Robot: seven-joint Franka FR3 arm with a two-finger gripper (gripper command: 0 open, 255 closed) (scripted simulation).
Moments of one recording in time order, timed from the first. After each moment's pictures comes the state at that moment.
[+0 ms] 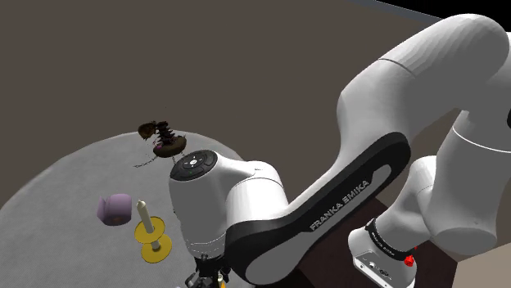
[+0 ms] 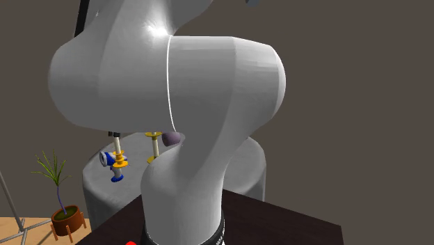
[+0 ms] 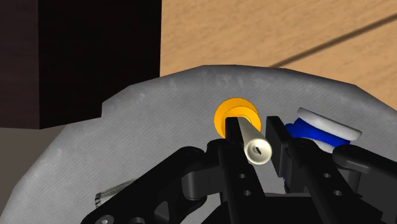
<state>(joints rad) 0.53 0.32 0.52 -2.13 0.10 2.24 0.91</state>
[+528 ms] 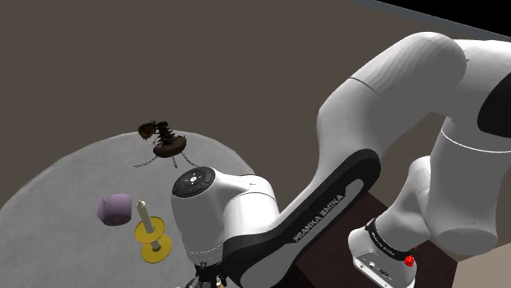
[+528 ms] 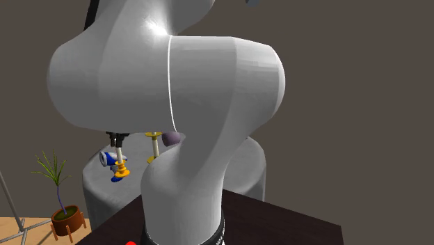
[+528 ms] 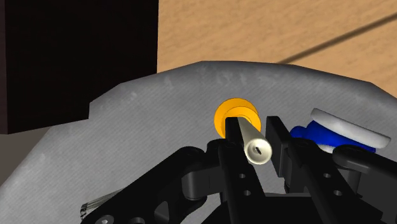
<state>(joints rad) 0.55 0.40 0.49 -2.14 0.06 2.33 0.92</state>
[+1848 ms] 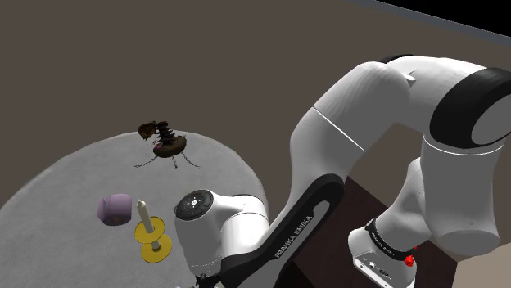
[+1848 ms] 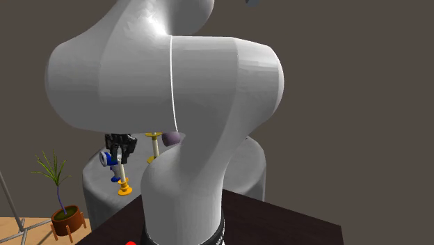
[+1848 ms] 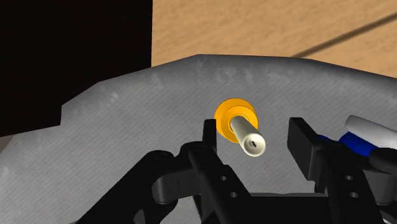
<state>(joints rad) 0.60 0.56 0.44 -2.12 0.00 2.46 0.94</state>
